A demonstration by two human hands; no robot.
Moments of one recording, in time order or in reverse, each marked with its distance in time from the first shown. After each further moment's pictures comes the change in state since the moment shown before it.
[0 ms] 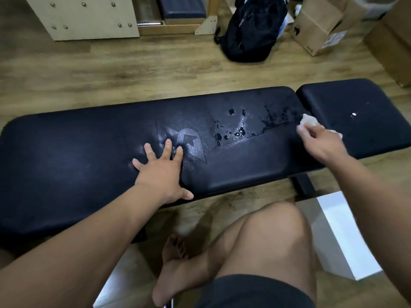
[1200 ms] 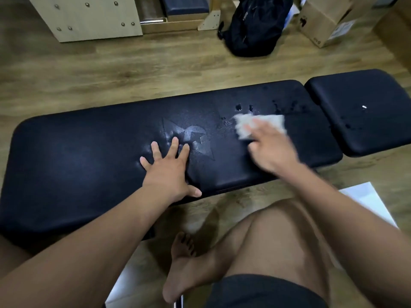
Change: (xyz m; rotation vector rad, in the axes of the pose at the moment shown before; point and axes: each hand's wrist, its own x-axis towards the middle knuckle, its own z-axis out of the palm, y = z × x) left_hand -0.001 -0.004 0.003 -0.134 0.034 0.014; right_hand -0.049 -0.096 0.060 -0.161 -0.021 -0.432
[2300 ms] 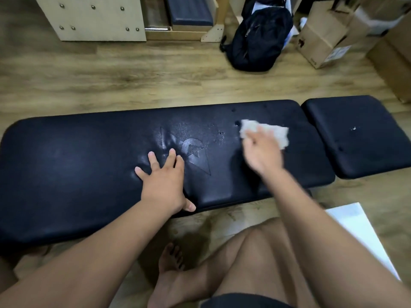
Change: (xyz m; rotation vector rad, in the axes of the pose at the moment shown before) left_hand 0.005 0.008 0.000 0.026 0.035 -0.058; right_hand 0.036 -0.029 -0.005 0.185 0.082 0.273
